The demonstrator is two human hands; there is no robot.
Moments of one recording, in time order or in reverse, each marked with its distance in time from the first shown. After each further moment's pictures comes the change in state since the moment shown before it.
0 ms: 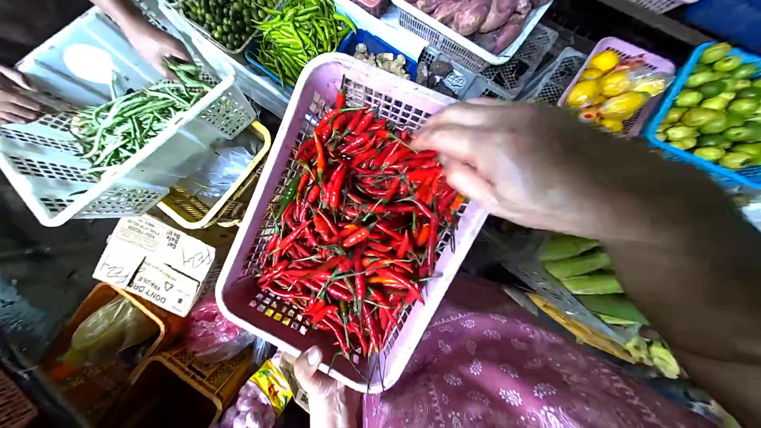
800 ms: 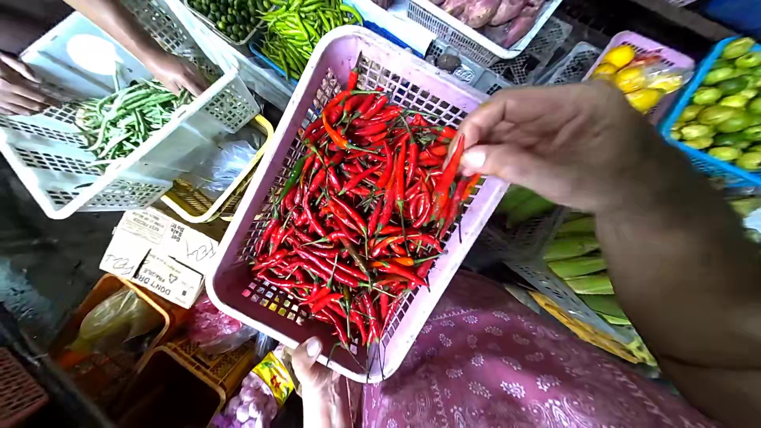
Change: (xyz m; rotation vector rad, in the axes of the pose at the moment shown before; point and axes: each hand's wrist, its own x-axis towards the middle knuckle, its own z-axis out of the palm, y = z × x) left_hand 0.016 0.010 0.015 -0.012 -0.114 0.018; right_hand -0.011 0.032 0.018 0.816 0.238 -0.060
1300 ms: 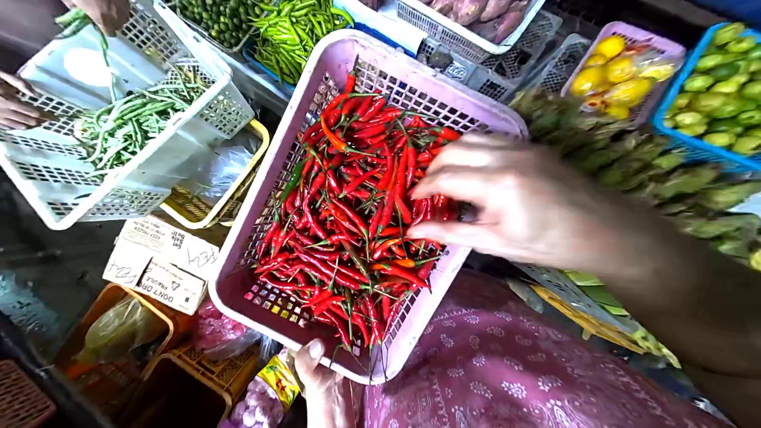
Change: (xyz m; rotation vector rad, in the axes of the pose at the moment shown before) left_hand -0.006 -0.003 0.006 0.036 0.027 0.008; right_hand -0.022 -0.022 0.025 -0.663 -0.117 0.003
